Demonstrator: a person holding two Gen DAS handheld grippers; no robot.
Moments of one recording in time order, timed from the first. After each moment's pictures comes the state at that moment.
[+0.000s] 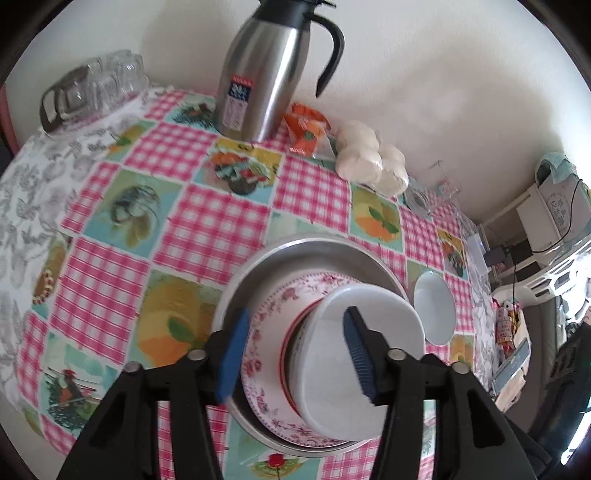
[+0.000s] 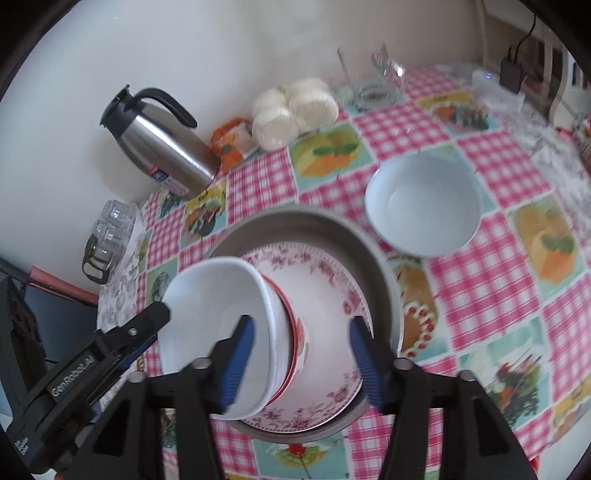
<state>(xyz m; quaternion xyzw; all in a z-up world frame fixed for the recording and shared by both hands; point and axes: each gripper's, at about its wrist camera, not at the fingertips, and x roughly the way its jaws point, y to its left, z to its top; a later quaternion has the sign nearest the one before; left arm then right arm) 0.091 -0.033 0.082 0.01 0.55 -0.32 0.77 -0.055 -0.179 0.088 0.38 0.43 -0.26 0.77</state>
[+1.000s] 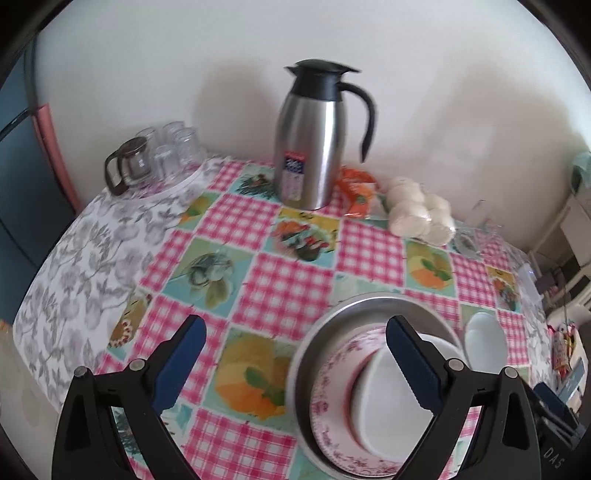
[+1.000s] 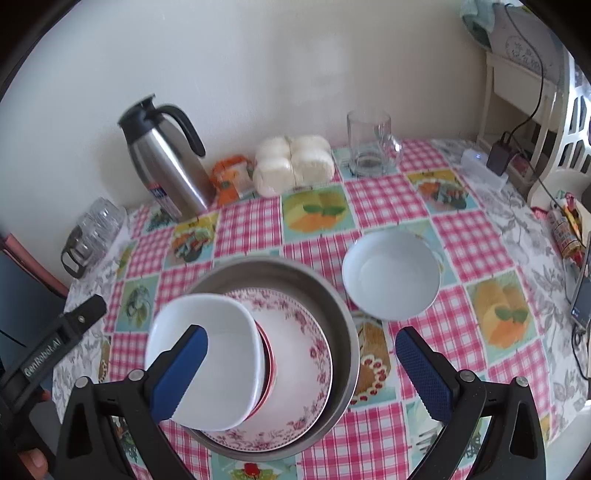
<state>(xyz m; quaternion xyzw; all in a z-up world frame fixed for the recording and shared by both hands) 0.086 -0.021 0.121 0.06 0.44 -0.24 0.87 -0.056 -0.174 0.127 0.26 0.41 -0.30 0.82</state>
